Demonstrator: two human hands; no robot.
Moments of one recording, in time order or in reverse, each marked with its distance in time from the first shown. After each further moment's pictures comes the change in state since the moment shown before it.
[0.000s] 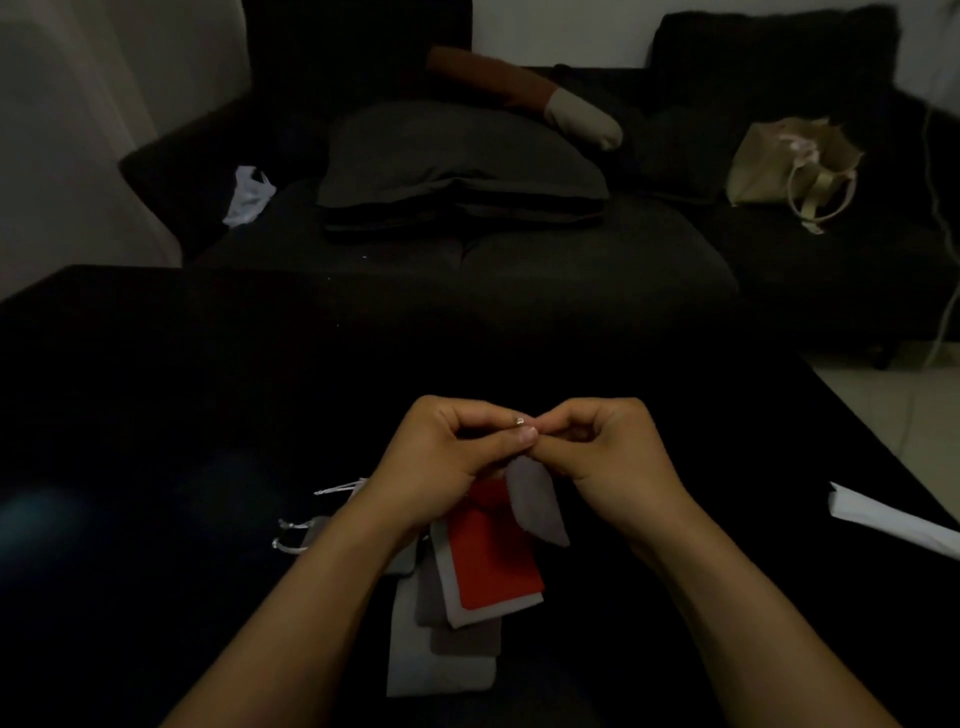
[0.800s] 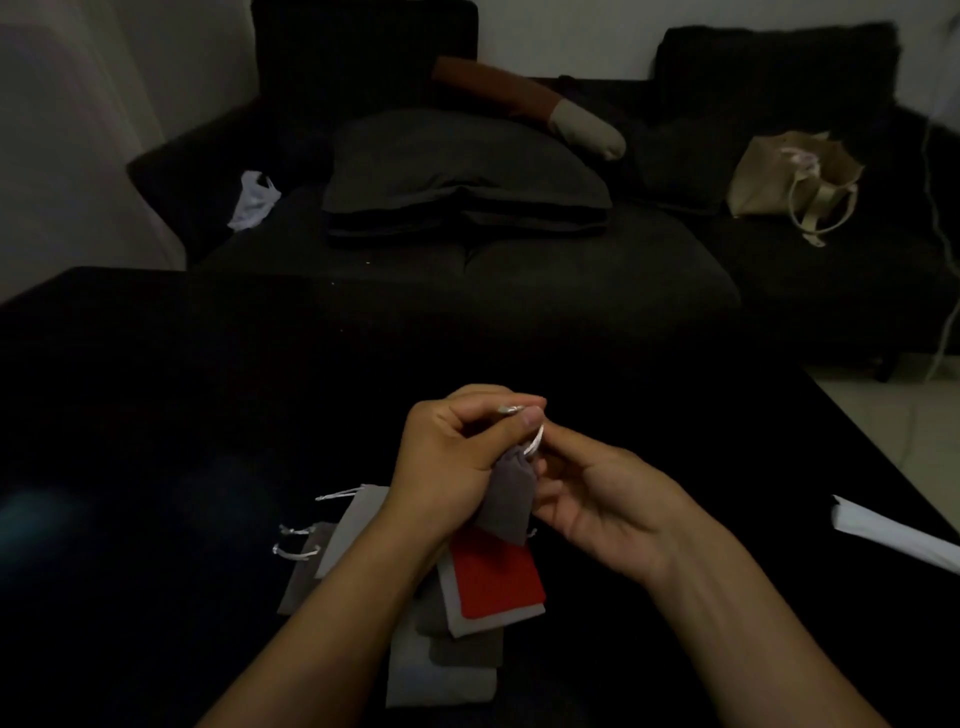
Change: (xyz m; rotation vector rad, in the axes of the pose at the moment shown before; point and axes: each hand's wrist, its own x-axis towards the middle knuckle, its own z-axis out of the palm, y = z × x) left_hand 0.002 0.001 0.020 -0.196 0.257 0.159; right_hand 0.002 -0.004 0.011 0.773 -0.201 0.503
